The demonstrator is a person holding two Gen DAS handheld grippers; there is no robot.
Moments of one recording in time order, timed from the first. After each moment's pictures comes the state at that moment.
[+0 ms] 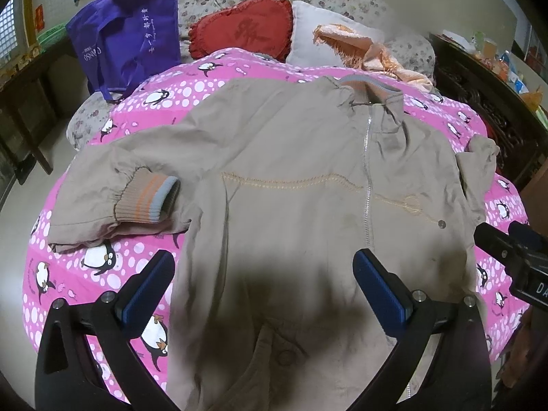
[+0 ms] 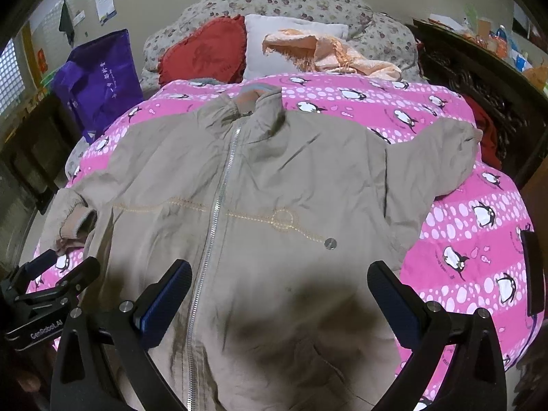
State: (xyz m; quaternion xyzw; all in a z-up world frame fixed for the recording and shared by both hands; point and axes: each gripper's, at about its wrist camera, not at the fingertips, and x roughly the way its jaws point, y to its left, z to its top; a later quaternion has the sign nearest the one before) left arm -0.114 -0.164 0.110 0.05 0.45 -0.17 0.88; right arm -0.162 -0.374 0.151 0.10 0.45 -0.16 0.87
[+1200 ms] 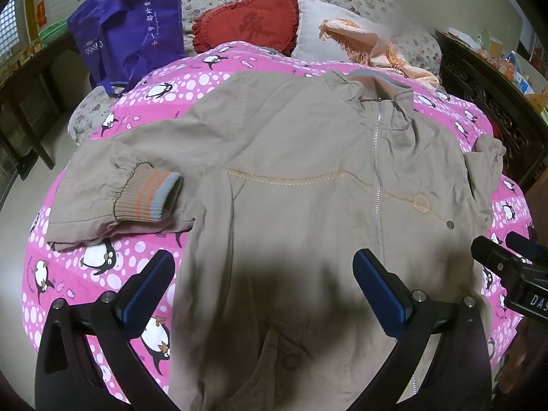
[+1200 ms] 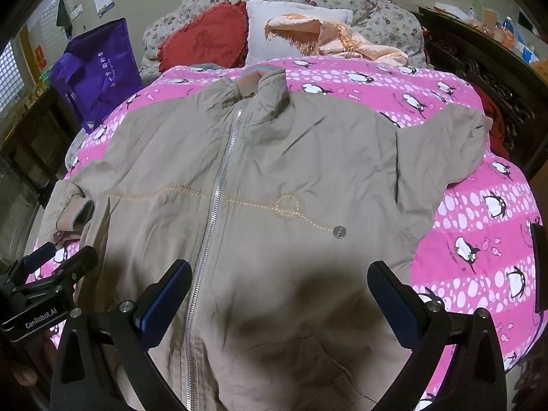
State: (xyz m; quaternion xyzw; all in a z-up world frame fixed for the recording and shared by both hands) left arm -0.106 -0.162 0.101 0.05 0.46 -0.16 0.87; right arm -0.155 -0.377 0.134 0.11 0.47 -0.15 0.86
